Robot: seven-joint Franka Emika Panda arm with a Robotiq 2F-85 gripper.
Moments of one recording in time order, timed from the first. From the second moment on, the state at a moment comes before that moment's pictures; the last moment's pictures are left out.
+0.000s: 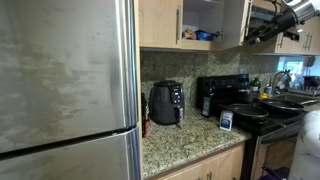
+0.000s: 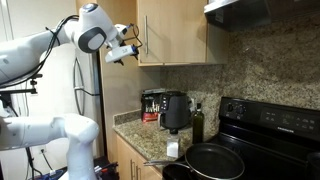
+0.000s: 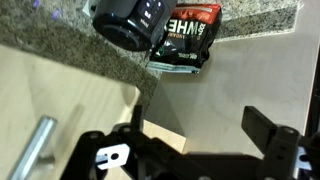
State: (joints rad) arm 0.36 -1.31 -0.29 -2.40 0.17 2.06 -0.95
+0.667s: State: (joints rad) arm 0.39 -1.27 0.01 -2.35 0.11 2.34 -0.83
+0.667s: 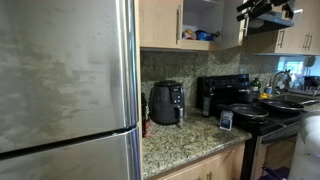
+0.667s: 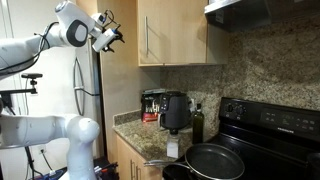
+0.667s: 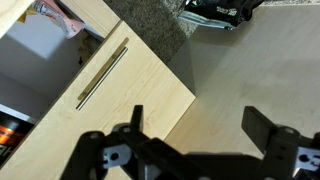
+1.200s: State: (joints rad) arm 0.31 -1.46 -0.05 -2.37 -0.01 2.41 -0.67
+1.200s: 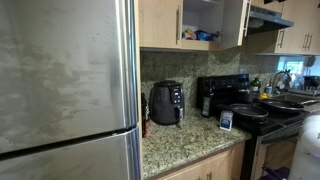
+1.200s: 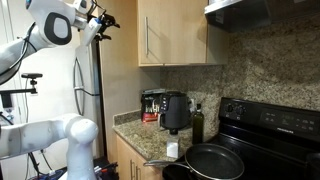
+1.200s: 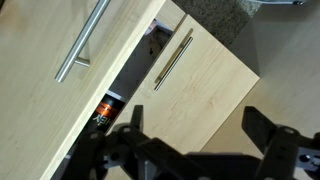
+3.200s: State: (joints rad) arm 0.37 -0.73 -0.09 -2.09 0.07 2.76 -0.26
